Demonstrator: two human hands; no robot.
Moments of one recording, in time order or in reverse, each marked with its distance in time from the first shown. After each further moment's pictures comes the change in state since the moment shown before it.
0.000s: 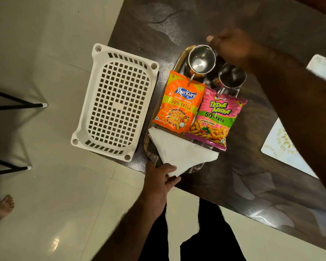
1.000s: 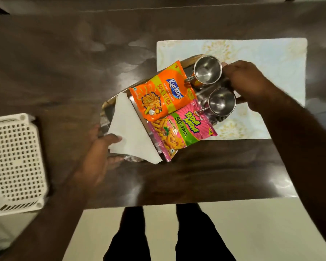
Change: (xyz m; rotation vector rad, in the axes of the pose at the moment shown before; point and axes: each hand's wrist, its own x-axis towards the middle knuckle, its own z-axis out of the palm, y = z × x) left_hand -0.019 -0.001 0.198 0.674 -0.094 0.395; right_hand -0.205 0.295 -0.159 0.631 0.360 0.451
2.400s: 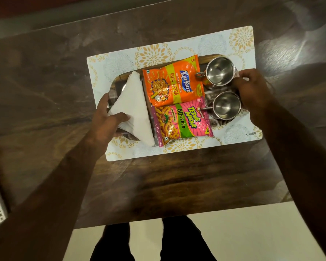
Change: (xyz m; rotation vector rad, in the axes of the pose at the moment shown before) left_hand 0.055 0.029 0.203 0.426 -0.102 0.186; right_hand 0.084 0.147 -0.144 0.251 0.211 0.089
